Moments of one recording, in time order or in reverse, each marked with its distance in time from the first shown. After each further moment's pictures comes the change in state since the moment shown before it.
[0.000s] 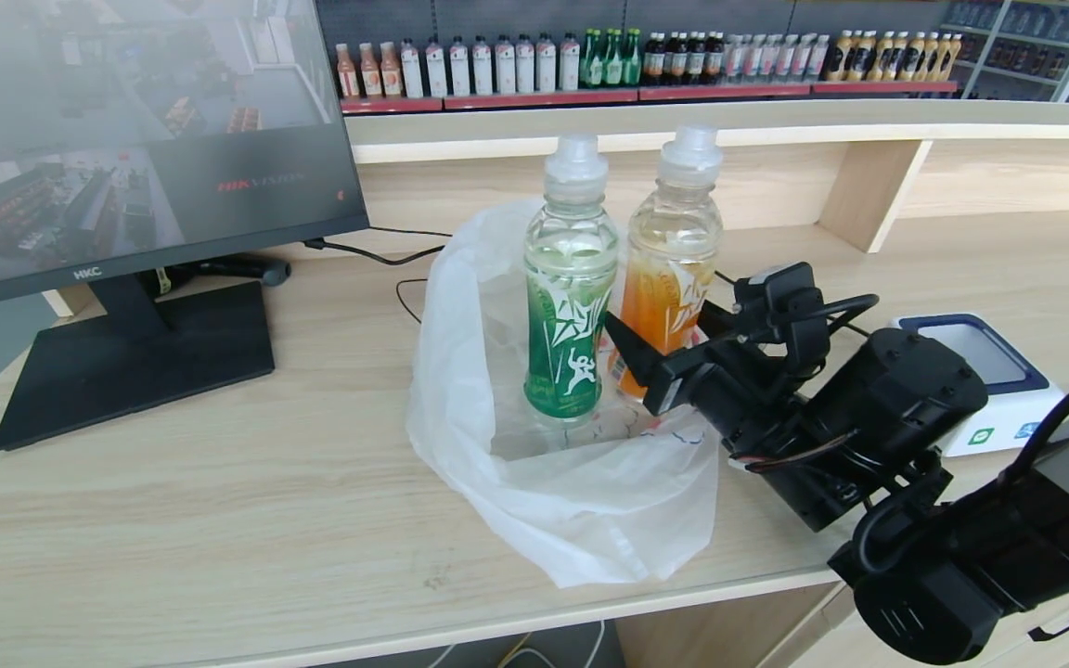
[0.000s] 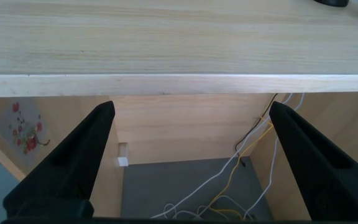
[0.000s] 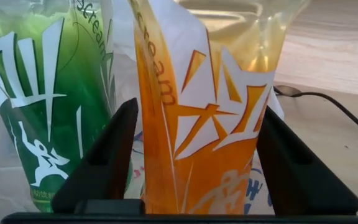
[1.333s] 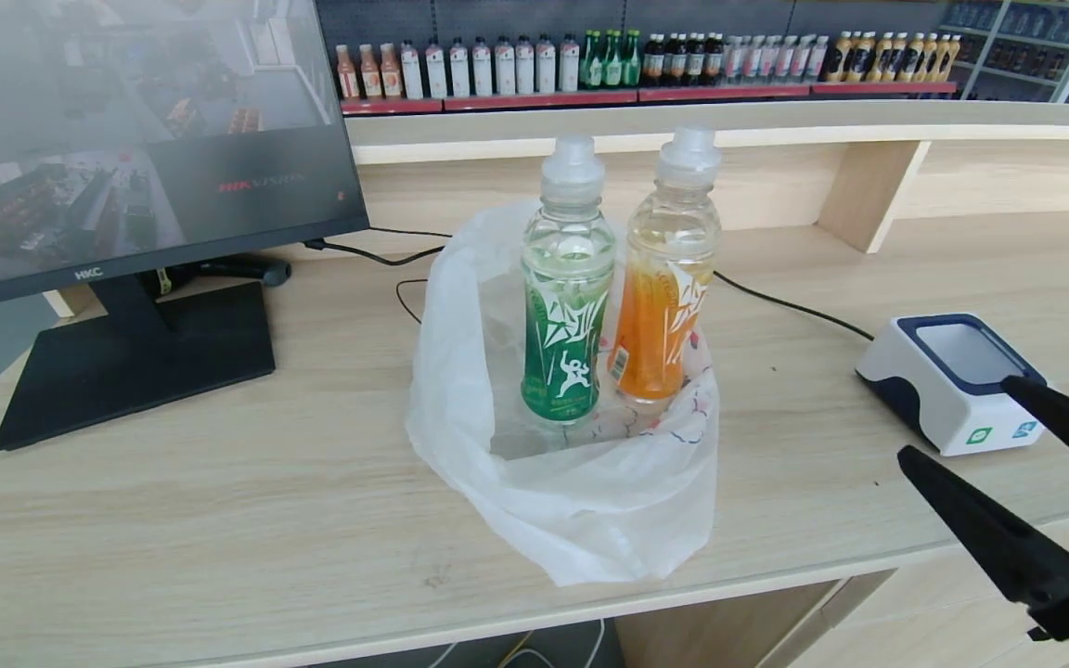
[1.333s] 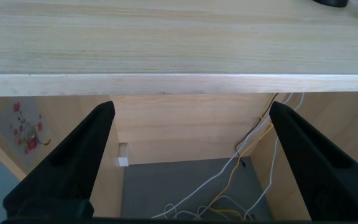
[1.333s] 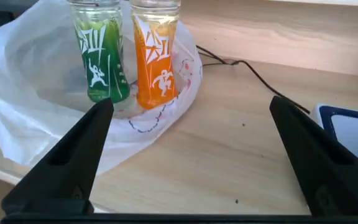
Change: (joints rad) left arm -0.001 0.000 0.000 0.000 0.000 0.000; right arm -0.032 -0.853 0.654 0.277 -0.023 0.007
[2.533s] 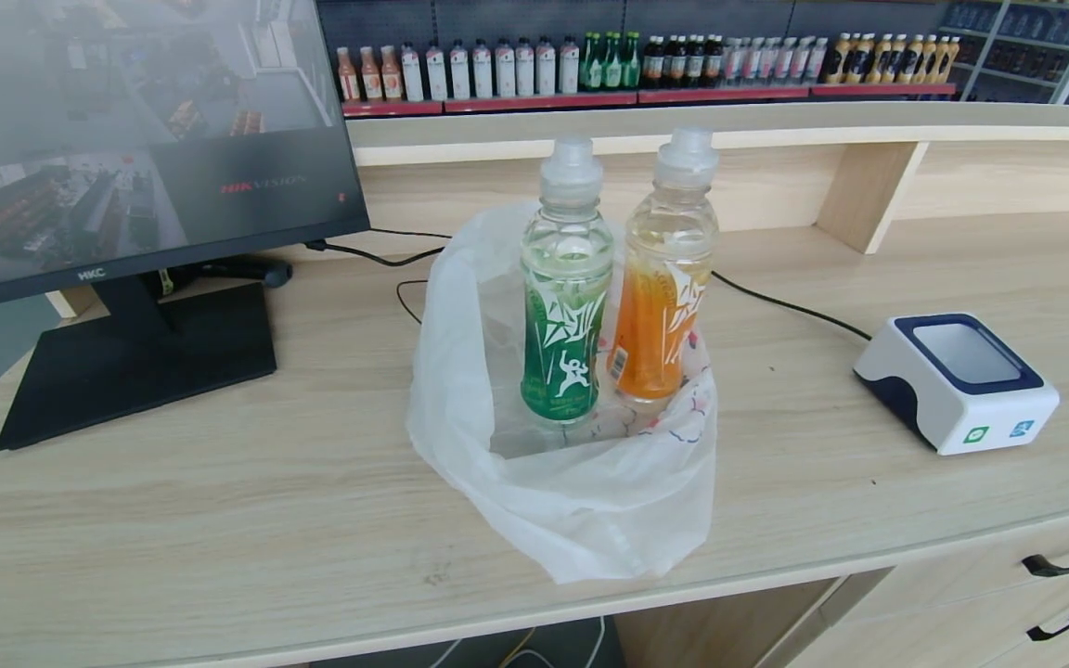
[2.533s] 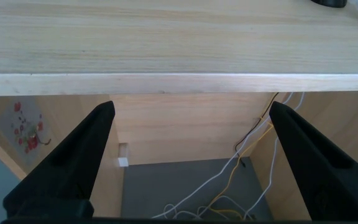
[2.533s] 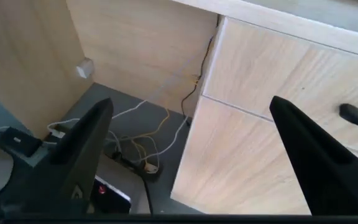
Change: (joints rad) left arm 0.001 0.000 0.000 0.000 0.000 0.000; right arm -0.172 -0.954 0.026 1.304 0.117 -0.026
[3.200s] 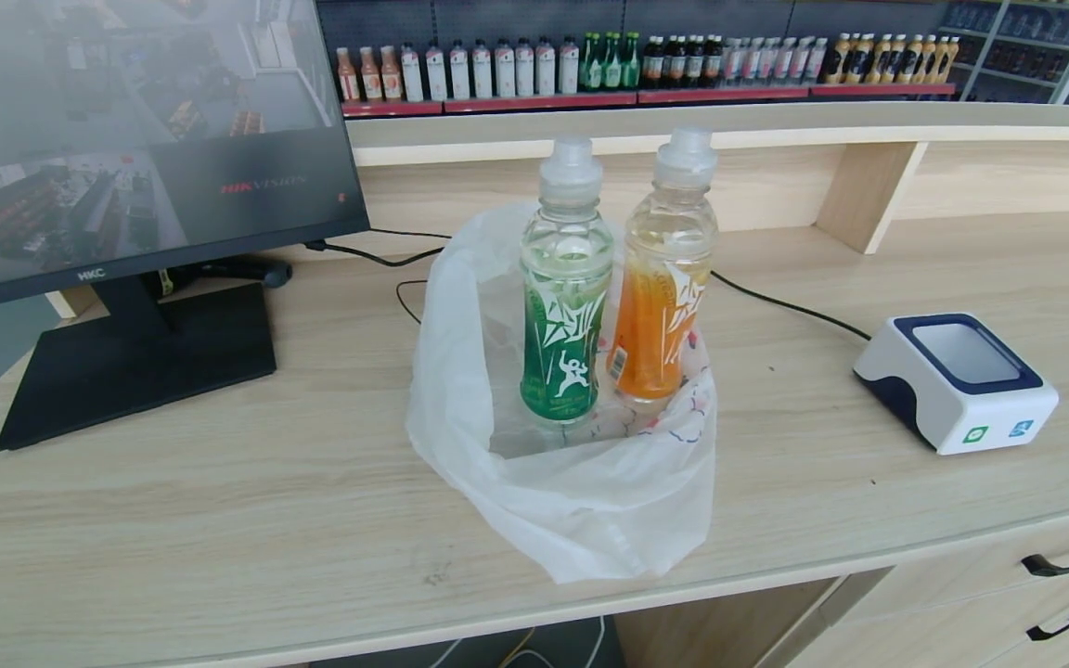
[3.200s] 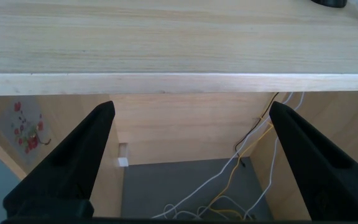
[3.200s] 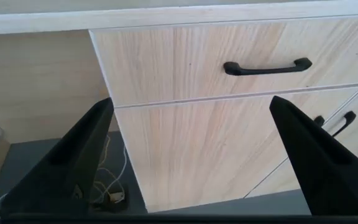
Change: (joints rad) left arm 0.000 0.000 0.000 0.000 0.000 0.000; right arm -0.376 -0.066 0.005 -0.013 -0.096 0.115
